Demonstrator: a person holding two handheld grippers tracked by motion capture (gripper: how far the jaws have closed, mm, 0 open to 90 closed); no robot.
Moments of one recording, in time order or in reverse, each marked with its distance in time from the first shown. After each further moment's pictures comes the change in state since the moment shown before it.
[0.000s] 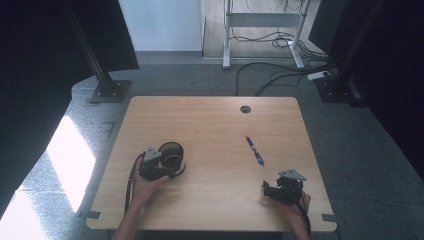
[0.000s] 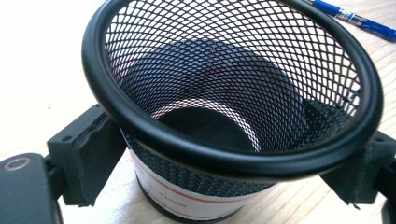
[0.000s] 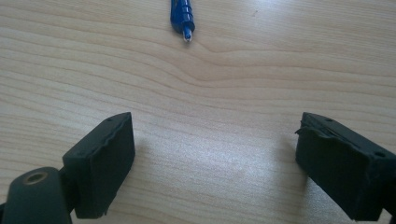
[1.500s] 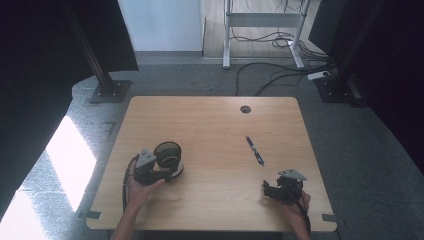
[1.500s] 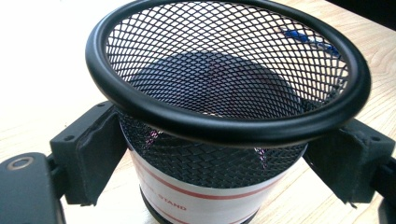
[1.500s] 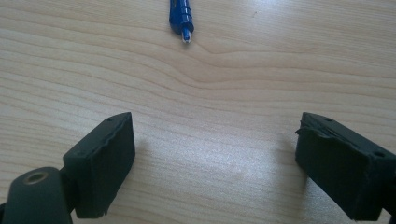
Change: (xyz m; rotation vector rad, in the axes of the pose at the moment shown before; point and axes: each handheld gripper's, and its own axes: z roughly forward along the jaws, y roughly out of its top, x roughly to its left) left arm -0.015 0.007 -0.036 -0.088 -0.008 0.022; right arm -0.001 0.001 0.001 0.002 0.001 0.001
